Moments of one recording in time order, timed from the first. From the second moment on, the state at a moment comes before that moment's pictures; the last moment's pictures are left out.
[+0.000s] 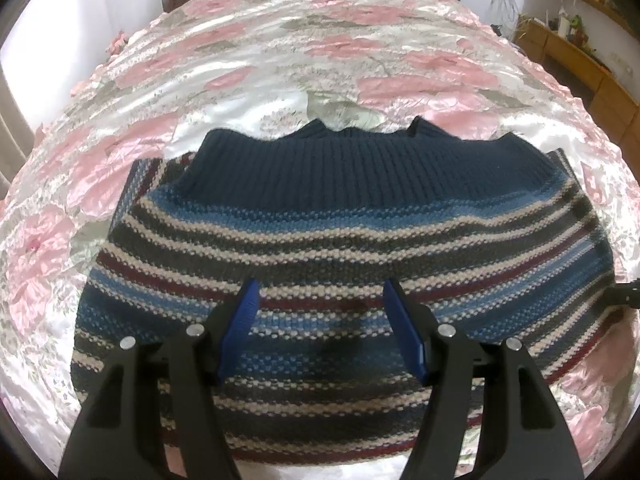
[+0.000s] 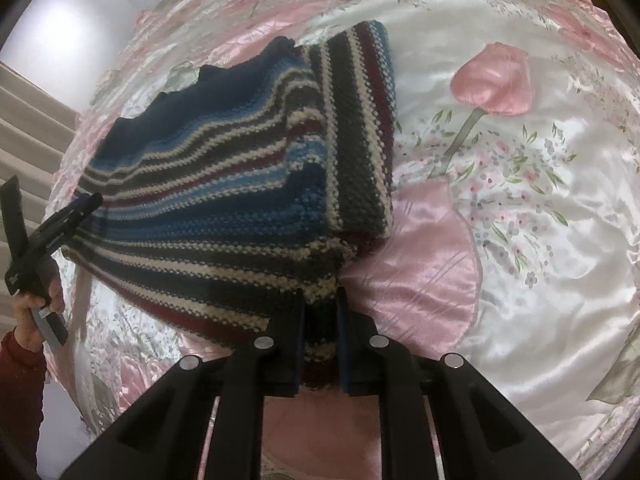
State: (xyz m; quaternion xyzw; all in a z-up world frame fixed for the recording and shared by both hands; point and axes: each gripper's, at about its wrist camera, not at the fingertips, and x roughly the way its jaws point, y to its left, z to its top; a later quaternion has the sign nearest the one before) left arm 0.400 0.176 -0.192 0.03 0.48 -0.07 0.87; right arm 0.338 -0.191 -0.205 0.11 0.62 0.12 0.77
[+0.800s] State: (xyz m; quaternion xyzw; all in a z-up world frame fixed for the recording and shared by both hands) left arm 0.422 0.190 -0.215 0.01 0.51 -0.08 0.86; right arm 0.396 -0.187 -0.214 0.15 0.63 0.09 0.76
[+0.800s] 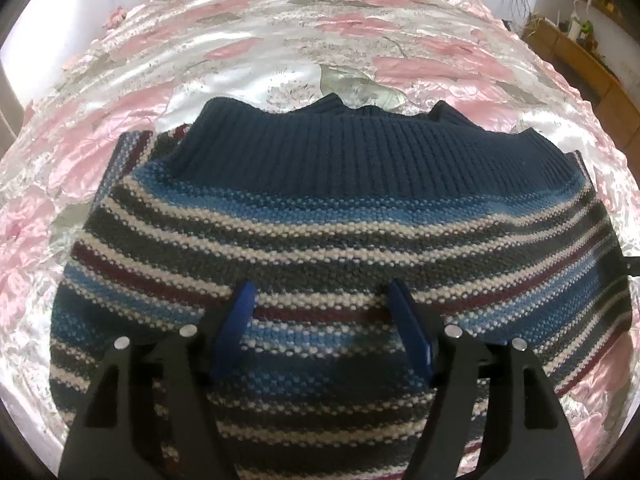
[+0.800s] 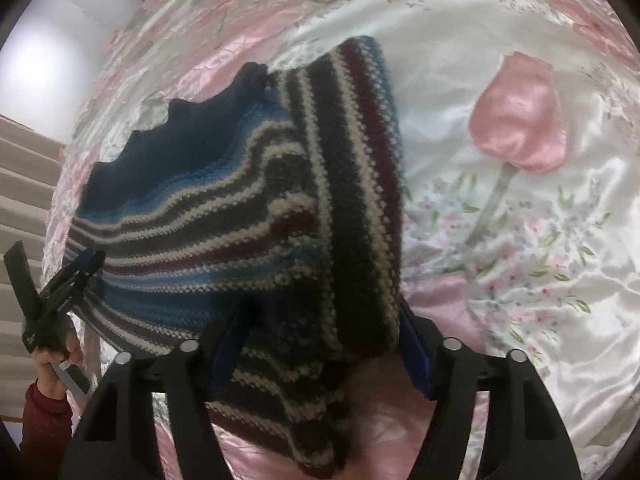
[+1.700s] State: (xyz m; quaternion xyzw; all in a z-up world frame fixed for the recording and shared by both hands) left arm 0.439 0.211 -0.235 -0.03 0.55 -0.11 0.83; right arm 0.390 -0.187 -0.222 0.17 0.62 0.08 0.76
